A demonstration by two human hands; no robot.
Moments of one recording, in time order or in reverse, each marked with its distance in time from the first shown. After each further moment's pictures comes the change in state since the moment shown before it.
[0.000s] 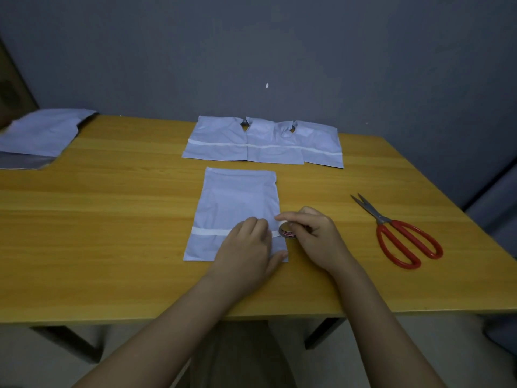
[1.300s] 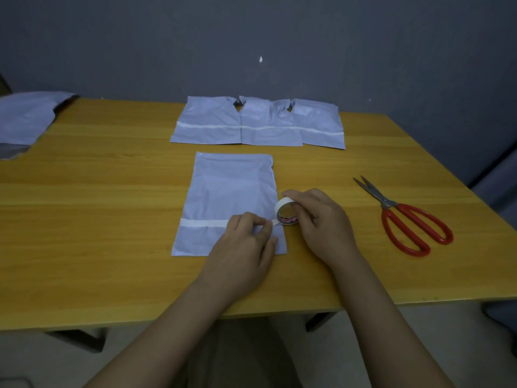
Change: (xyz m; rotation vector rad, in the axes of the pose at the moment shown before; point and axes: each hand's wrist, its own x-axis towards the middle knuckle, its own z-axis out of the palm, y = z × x) left_hand -0.009 0.003 0.011 -0.302 0.069 -0.101; right_hand -0.003 0.008 0.003 -0.296 0.154 -0.034
